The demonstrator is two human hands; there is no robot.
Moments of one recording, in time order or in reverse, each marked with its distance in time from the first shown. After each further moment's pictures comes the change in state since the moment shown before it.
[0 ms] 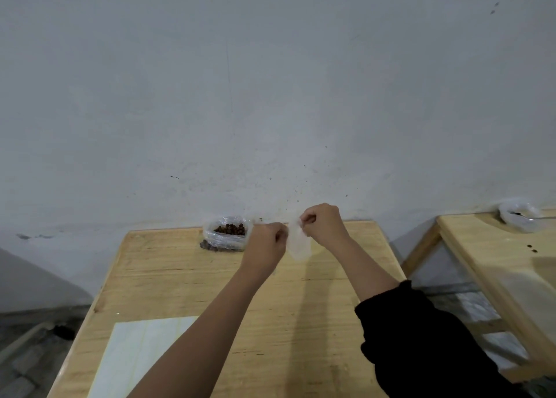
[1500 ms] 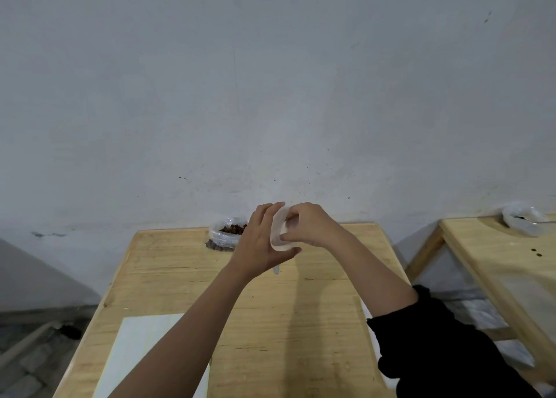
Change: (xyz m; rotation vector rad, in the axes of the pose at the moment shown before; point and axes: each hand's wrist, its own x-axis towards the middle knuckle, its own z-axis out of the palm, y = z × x) left_hand -0.014 -0.005 -0.029 0.085 0.052 0.416; right_hand -0.035 -0.058 -0.017 -0.075 -0.286 -0.096
